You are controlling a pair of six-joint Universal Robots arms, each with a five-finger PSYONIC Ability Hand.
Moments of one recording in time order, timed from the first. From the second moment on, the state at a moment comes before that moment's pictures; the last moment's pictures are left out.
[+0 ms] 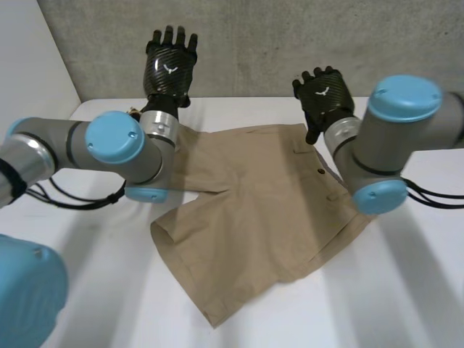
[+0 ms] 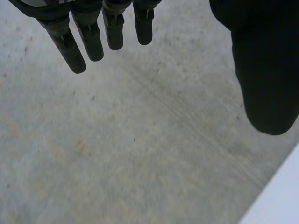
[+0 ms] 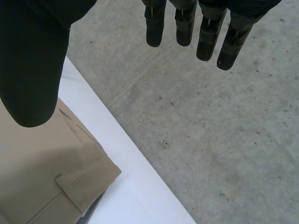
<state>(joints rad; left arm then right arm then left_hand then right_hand) 4.21 -2.49 -0.86 3.80 -1.62 3.65 2.02 -0.80 0.92 -0.16 1.54 2.63 0.19 0.20 0.22 0.21 0.05 0.21 0.23 0.21 0.24 0.07</state>
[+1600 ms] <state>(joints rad) 3.76 -2.07 -1.67 3.22 -1.96 2.91 1.57 -0.89 1.44 -0.06 0.95 2.26 0.40 0.40 0.40 0.40 0.23 1.00 1.18 1.18 1.18 0.34</state>
